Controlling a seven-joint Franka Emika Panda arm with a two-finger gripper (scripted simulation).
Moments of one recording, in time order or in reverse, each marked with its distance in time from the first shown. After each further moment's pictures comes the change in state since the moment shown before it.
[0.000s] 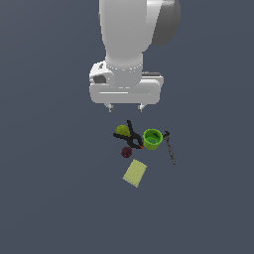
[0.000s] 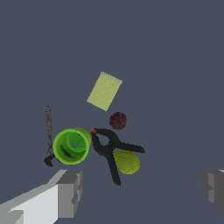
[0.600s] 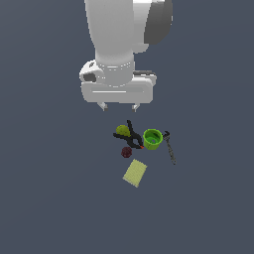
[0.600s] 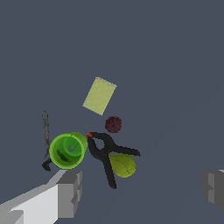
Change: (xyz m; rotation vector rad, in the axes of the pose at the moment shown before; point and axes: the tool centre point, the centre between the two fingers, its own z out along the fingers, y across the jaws) arm 0.005 0.020 -0.006 0.018 0.022 0.026
